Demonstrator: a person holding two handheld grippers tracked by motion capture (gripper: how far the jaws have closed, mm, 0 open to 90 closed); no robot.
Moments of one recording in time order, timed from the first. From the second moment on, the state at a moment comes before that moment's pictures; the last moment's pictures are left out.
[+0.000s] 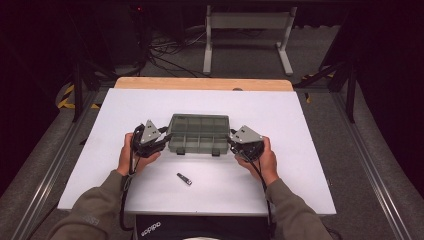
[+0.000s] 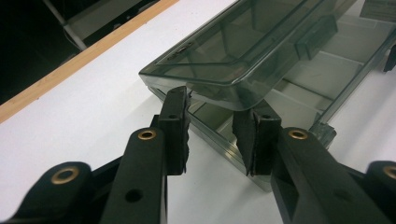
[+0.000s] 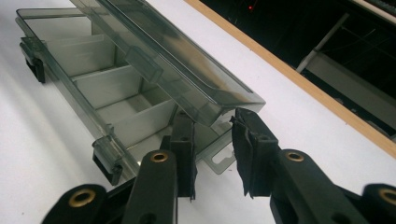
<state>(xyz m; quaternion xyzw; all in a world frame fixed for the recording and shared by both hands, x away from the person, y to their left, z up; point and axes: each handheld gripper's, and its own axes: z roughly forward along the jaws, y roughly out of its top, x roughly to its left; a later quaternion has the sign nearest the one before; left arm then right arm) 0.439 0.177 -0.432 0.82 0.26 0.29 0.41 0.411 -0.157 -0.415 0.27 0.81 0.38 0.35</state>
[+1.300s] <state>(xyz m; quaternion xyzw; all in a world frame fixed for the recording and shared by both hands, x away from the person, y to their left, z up) 0.480 0.177 -0.403 0.81 0.27 0.29 0.44 0.449 -0.159 -0.373 0.29 0.80 0.41 0.34</state>
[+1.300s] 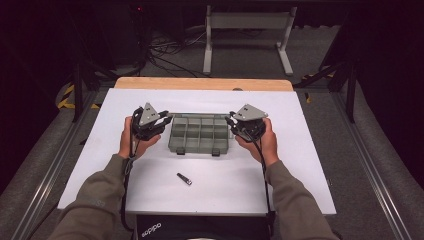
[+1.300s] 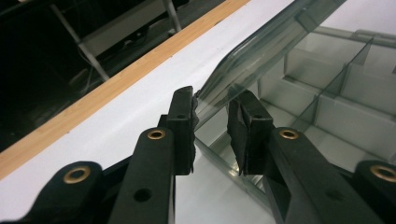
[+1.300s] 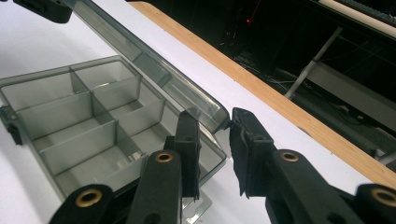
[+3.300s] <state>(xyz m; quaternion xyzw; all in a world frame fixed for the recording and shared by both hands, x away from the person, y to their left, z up) 0.542 0.156 -0.448 0.79 0.36 0.27 0.41 0.523 -0.152 -0.436 0.42 0.73 0.43 0.33</state>
